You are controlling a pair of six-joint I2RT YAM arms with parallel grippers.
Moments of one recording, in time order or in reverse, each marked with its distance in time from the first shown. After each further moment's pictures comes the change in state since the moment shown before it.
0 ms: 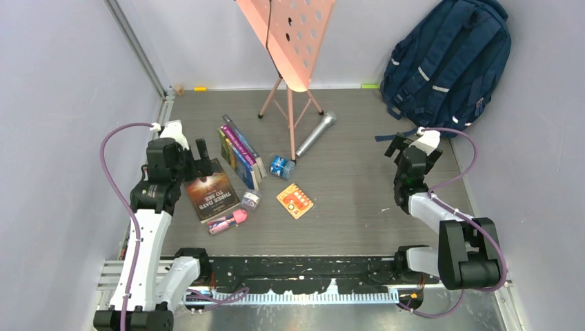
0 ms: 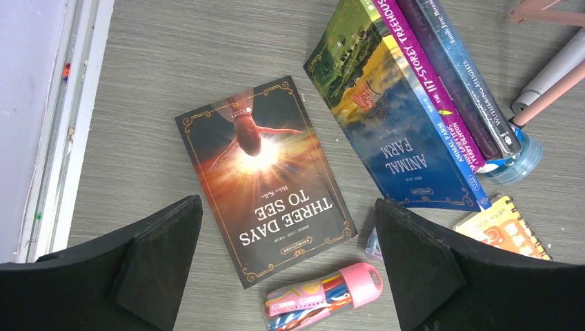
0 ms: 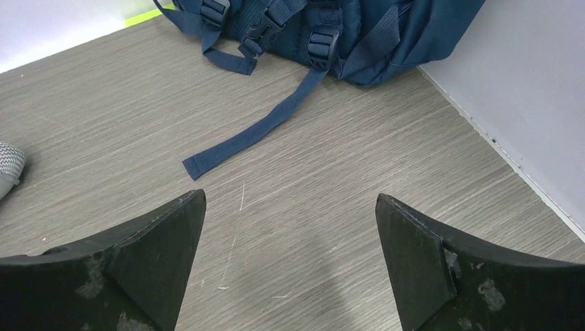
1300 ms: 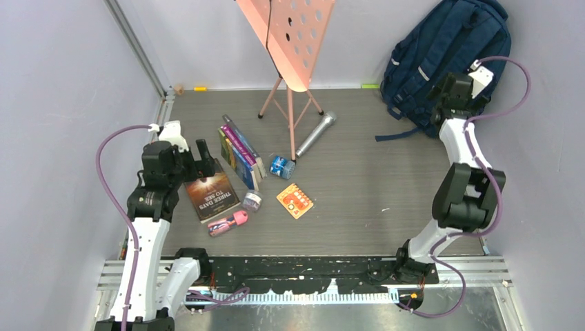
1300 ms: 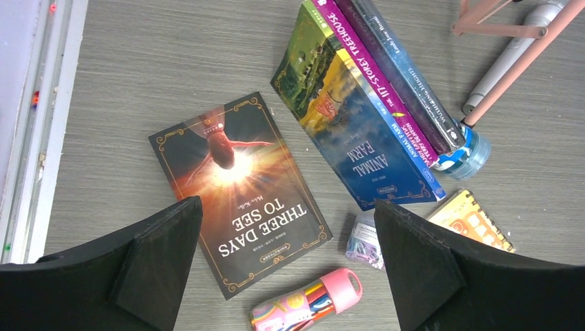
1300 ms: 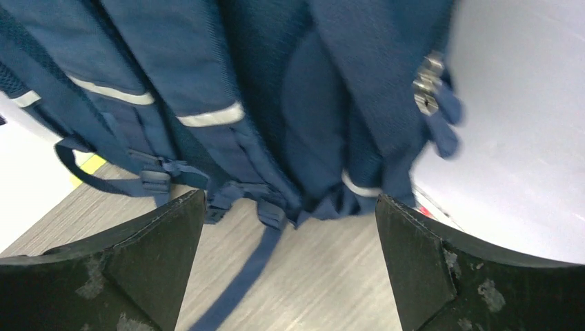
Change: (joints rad) left arm 0.005 -0.053 -0.002 0.021 0.090 -0.001; right arm -0.283 0.399 0.906 -0.693 -0.050 0.147
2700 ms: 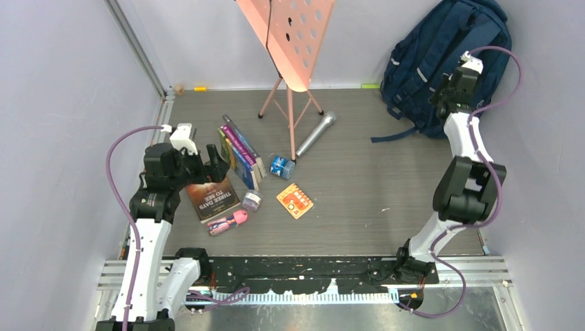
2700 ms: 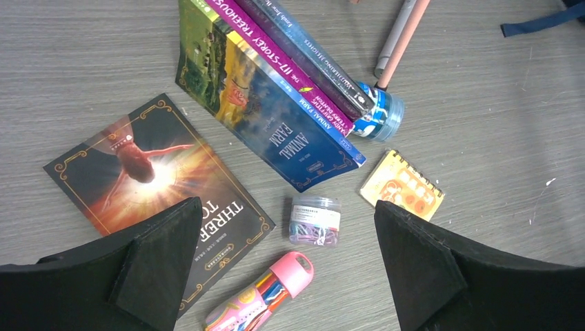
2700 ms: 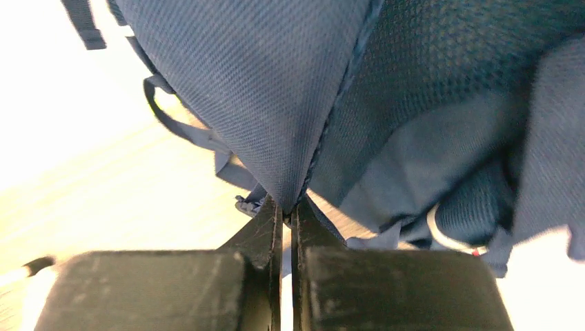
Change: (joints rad) left arm 0.000 -0.016 -0.043 0.034 0.276 0.012; right arm -0.047 0.195 0.223 -0.064 -0.396 -0.150
